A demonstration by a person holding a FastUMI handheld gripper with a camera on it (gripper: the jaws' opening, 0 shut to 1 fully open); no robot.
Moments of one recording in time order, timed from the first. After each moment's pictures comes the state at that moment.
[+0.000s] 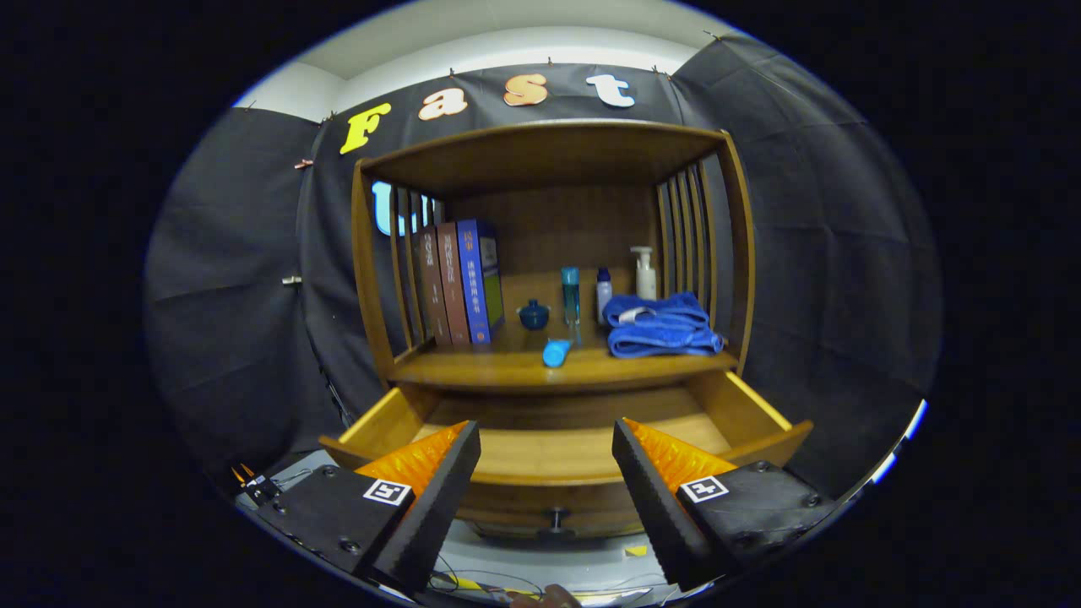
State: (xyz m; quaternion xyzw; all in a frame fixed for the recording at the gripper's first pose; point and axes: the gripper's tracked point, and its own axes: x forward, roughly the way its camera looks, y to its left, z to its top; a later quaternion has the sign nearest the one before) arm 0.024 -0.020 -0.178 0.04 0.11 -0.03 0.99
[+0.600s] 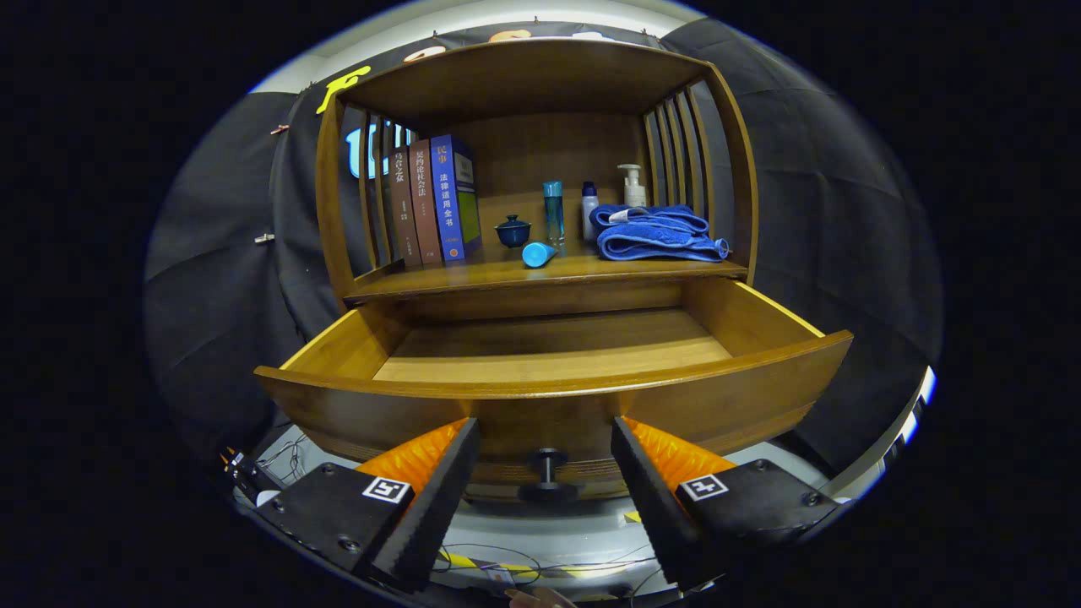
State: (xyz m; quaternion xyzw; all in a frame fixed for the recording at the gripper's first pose) arm 0.025 -0.028 -0.285 0.04 0.19 -0.06 0.98
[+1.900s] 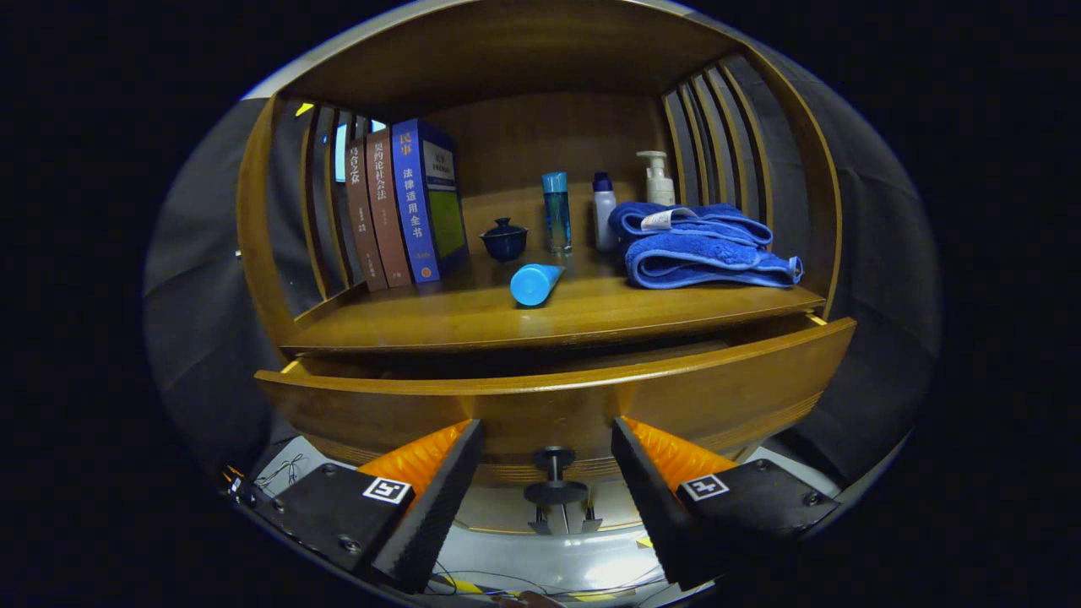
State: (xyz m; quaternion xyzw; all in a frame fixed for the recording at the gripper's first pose) arm 0.171 -0.039 -0.289 0.06 0.20 -0.05 0.98
